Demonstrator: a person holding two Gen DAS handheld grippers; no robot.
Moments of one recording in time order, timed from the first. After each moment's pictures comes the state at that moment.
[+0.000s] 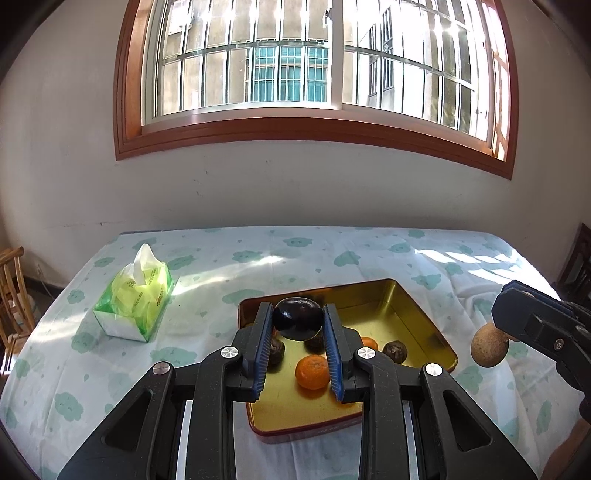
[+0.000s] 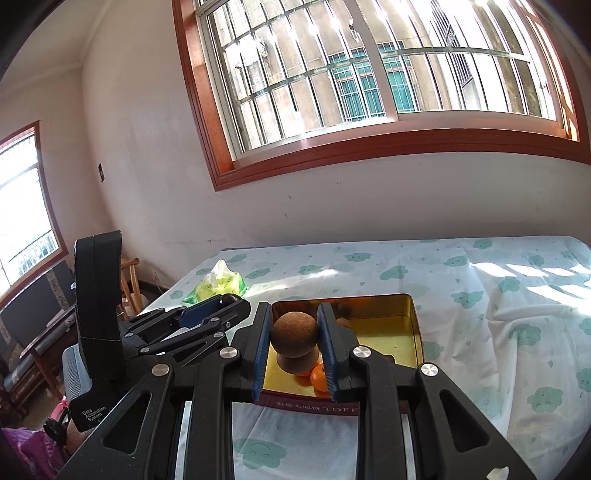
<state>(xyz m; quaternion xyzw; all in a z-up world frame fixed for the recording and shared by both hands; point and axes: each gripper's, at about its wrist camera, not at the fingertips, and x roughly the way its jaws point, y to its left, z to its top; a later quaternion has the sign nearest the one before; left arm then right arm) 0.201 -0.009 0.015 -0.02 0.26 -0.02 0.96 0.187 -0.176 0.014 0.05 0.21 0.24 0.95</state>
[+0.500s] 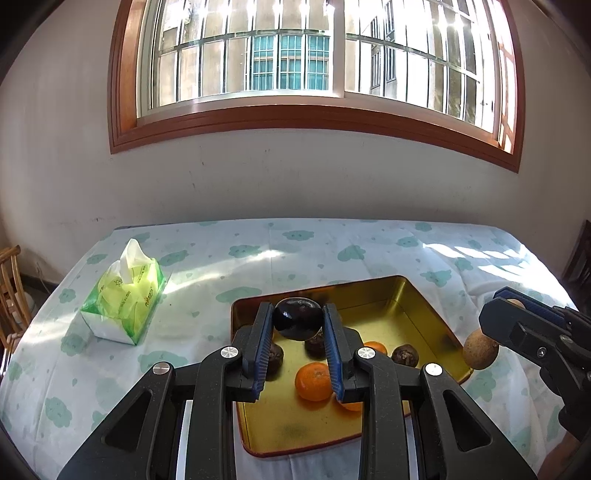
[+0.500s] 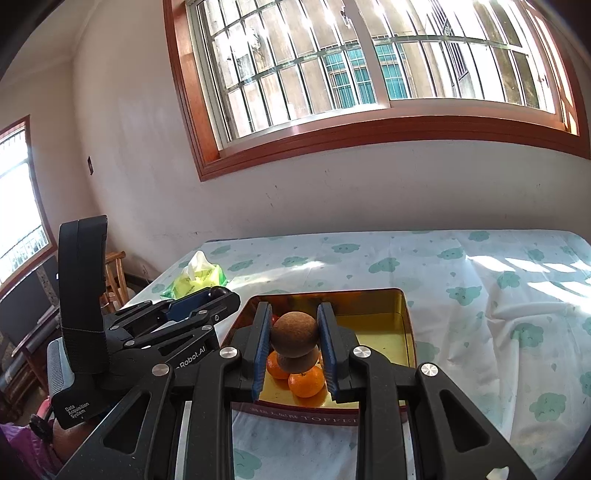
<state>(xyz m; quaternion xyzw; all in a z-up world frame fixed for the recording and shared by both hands) 0.229 -0.012 -0.003 -0.01 0.28 -0.02 0.96 0.221 -0.176 -0.008 0.04 0.23 0.23 0.95</state>
